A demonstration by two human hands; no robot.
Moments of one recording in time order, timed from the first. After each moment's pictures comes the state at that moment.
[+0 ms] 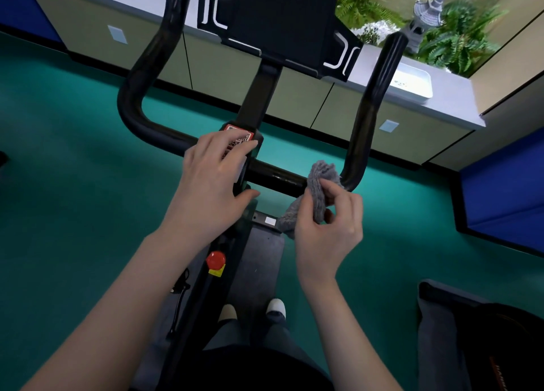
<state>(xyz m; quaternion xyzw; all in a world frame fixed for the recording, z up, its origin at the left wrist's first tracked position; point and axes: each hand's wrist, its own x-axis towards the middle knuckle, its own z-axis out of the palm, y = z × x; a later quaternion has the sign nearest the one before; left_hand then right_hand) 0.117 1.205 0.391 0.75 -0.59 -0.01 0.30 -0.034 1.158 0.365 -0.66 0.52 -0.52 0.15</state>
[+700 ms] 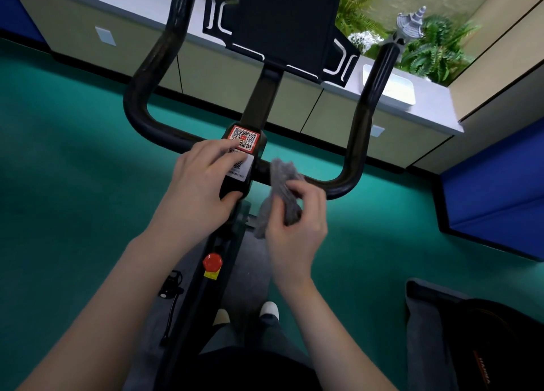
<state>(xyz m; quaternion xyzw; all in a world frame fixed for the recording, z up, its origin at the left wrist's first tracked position) 0.136 1.224 0.384 0.73 -0.61 -0.05 0.32 -0.005 1.187 0.366 -0.70 0.46 -0.51 0.21</state>
